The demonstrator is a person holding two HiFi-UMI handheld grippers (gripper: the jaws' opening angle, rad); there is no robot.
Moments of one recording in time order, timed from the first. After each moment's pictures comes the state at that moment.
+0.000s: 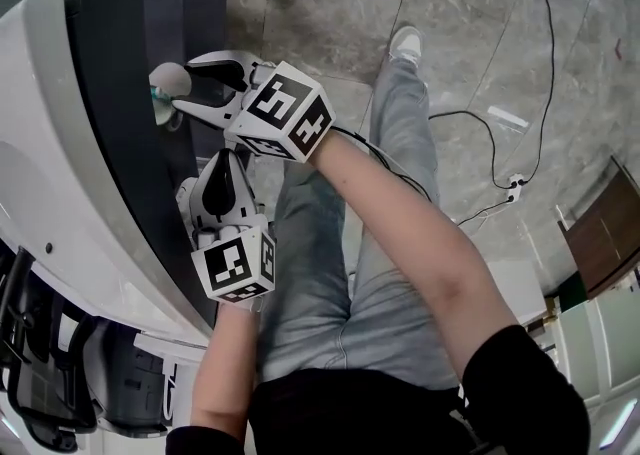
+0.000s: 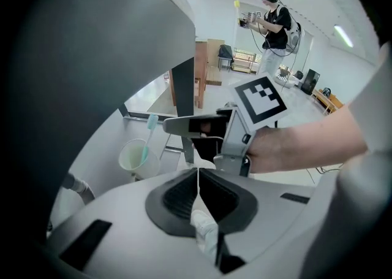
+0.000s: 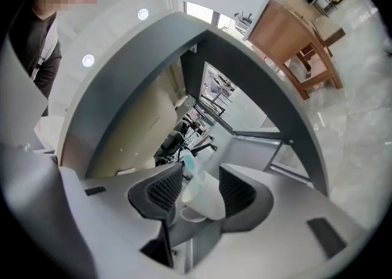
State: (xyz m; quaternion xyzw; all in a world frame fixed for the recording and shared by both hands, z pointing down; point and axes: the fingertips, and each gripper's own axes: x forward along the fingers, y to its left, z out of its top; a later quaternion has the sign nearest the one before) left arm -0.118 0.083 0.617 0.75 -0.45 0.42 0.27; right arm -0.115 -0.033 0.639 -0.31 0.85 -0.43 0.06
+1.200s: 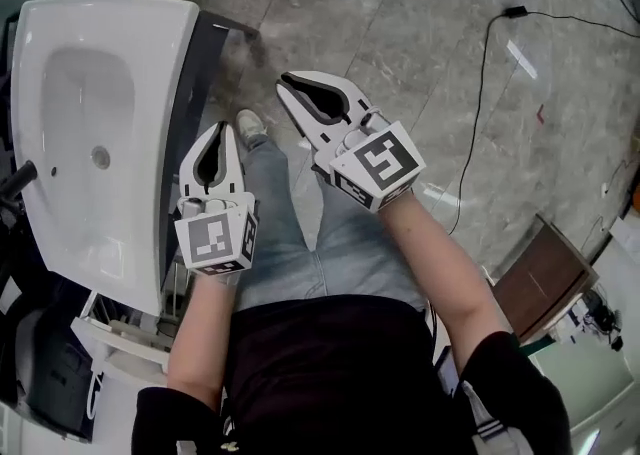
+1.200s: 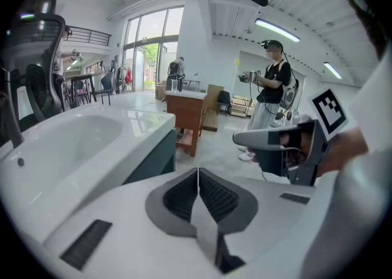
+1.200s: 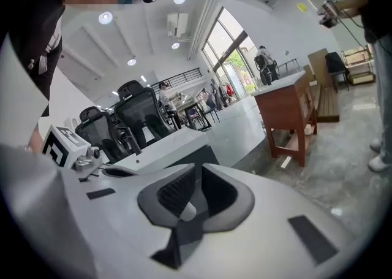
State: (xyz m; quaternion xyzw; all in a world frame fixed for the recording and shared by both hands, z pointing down) left arm -0.015 0.021 0.436 0.81 -0.48 0.24 0.23; right arm 0.087 -0.018 0.416 -0.42 0.86 -0.27 -0.04
